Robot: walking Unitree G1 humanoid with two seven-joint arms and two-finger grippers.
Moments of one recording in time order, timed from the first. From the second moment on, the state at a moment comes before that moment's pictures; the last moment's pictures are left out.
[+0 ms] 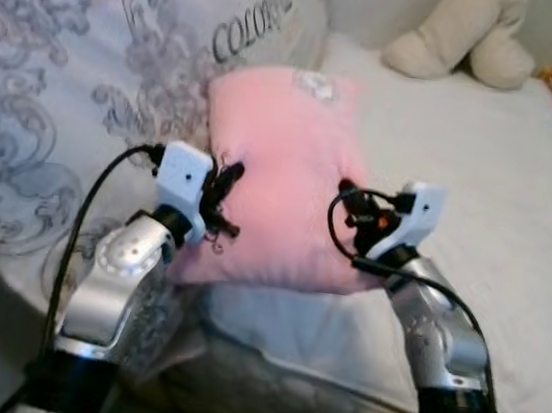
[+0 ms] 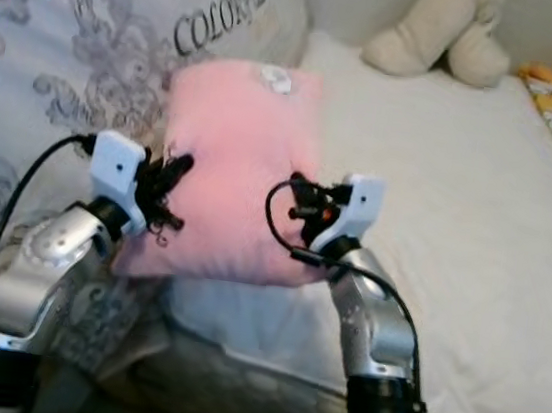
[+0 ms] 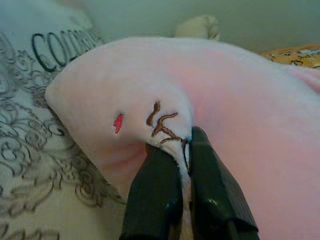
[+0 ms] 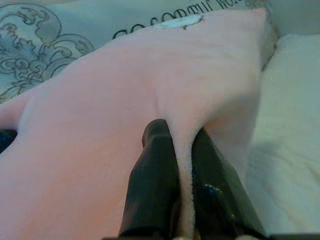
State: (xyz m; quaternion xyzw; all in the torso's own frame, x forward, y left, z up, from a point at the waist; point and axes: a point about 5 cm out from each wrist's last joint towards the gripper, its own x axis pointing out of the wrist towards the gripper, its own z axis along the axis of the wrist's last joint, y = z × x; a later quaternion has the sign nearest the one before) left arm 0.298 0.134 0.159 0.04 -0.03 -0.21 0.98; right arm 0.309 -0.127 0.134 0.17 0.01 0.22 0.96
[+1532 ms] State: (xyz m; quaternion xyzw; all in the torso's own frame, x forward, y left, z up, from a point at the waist) left arm 0.374 0.139 0.122 0.30 0.02 -0.17 0.94; right arm 0.371 -0.121 0.095 0.09 0.14 0.15 0.97
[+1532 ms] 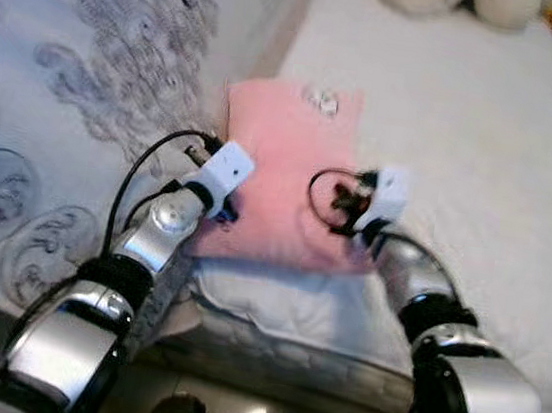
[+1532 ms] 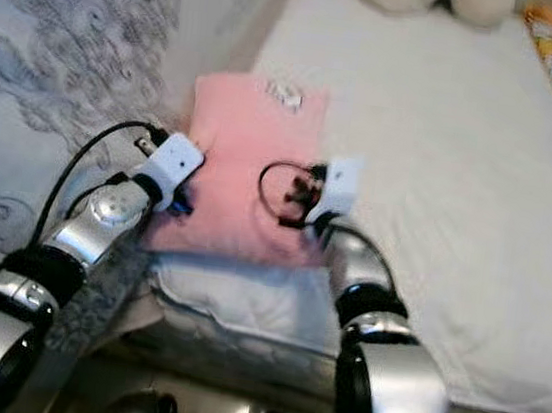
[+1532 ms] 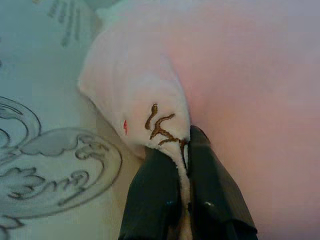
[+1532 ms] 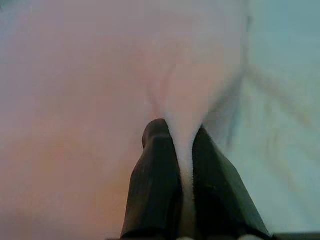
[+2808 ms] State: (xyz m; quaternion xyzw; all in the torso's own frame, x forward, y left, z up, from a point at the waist) left arm 0.373 0.185 0.182 0.43 -0.17 -0.06 0.88; right arm 0.379 -0.079 0.127 0.08 0.04 0.23 0.97
